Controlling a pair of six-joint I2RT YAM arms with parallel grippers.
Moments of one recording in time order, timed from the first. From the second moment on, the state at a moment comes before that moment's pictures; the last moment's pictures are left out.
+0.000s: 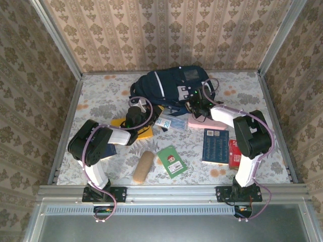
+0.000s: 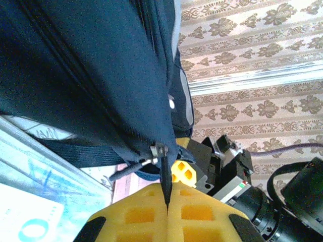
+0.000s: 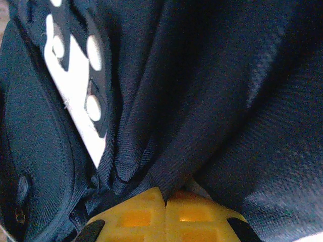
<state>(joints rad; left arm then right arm) -0.56 1.77 0.67 0.91 0.30 -1.29 0.30 1.85 1.14 -0.07 -0.13 1.33</state>
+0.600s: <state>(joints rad) -0.53 1.77 0.66 0.96 0.29 -1.36 0.24 1.71 1.13 -0.19 -0.12 1.17</state>
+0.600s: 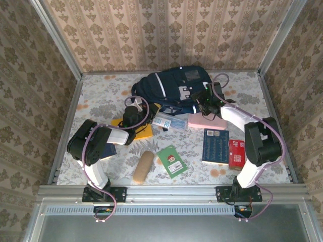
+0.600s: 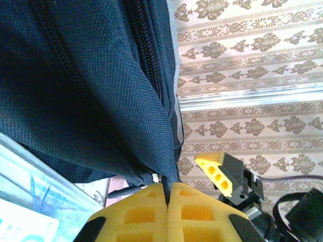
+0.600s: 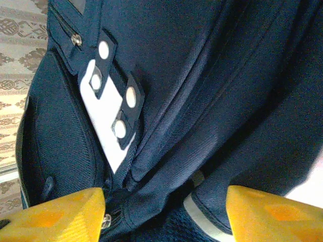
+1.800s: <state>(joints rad) -0.54 1.69 0.66 0.83 0.27 -1.24 0.46 1.87 1.23 -0.04 -0.16 1.58</state>
